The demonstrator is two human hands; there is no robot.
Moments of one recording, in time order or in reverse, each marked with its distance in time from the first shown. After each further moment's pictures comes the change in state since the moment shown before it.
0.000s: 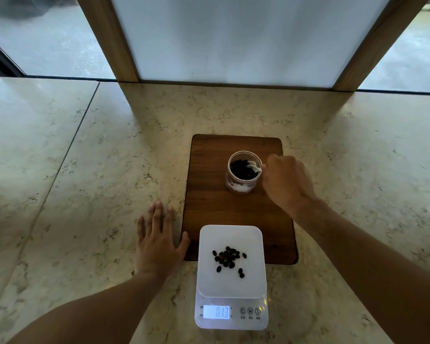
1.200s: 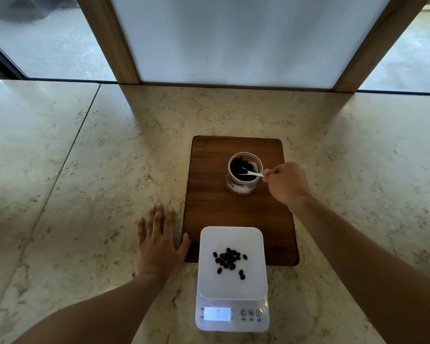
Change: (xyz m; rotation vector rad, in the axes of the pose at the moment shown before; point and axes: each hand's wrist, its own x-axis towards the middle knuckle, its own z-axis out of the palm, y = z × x) left_hand -0.001 0.000 -0.001 0.038 -0.034 -0.002; right_hand 0.008 0.013 0.025 0.653 -0.205 0.465
